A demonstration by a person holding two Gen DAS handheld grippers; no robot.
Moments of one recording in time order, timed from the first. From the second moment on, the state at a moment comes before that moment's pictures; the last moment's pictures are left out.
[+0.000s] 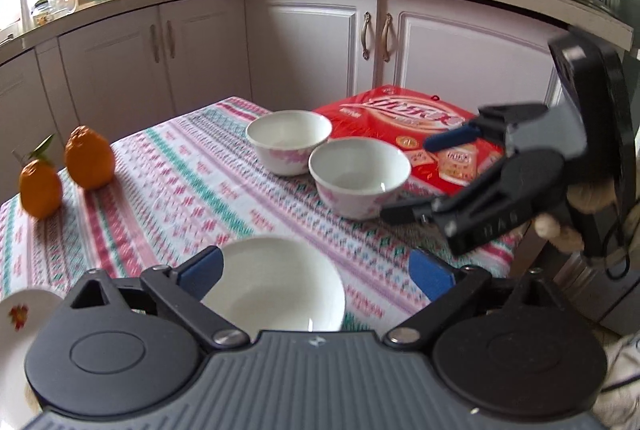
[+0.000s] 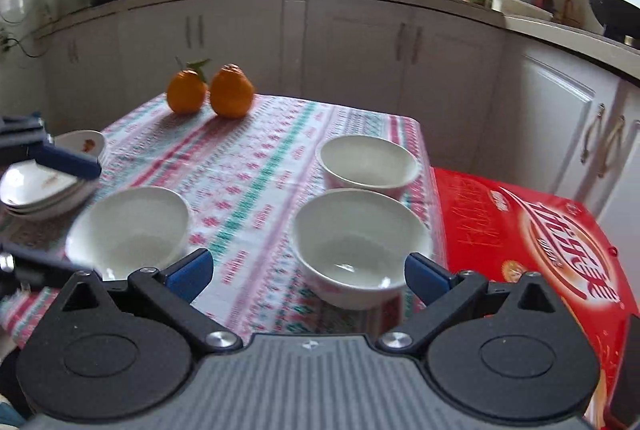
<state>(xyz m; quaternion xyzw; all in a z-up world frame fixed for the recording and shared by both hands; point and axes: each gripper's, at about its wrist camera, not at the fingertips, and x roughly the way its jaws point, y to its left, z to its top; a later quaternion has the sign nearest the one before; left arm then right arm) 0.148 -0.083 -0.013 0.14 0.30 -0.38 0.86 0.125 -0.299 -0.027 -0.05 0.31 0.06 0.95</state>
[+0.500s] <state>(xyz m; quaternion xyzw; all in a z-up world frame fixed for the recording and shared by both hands) 0.210 -0.163 -0.022 0.19 0.31 -0.43 0.83 0.146 -0.328 -0.052 -0.04 0.33 0.04 0.94</state>
